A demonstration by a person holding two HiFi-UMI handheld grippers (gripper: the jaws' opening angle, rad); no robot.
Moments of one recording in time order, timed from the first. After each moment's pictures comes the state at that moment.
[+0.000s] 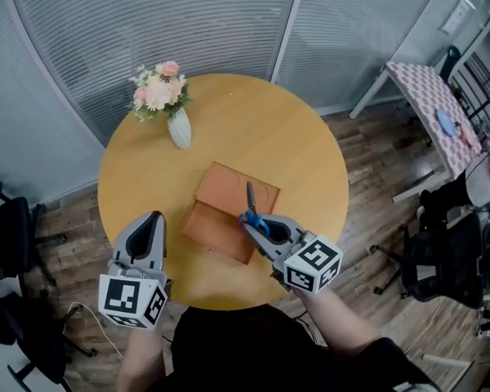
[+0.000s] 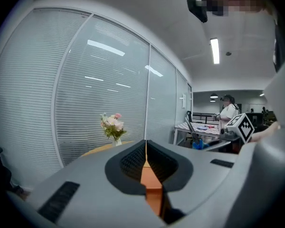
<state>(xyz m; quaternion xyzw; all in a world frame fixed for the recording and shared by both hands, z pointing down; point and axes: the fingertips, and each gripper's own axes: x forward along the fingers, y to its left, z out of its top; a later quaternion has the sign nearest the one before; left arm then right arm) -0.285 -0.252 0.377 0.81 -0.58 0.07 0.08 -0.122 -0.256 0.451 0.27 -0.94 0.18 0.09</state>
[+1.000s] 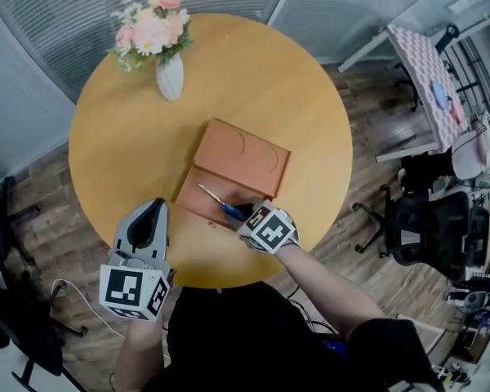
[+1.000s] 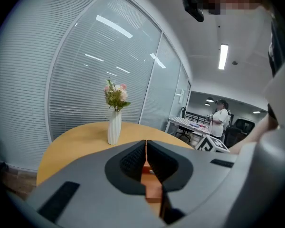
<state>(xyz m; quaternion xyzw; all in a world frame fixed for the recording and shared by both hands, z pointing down) -0.313 -0.270 0.484 0.83 -0.52 0.08 0.19 -0.173 -0.235 0.684 0.18 -0.84 0.24 0.45</state>
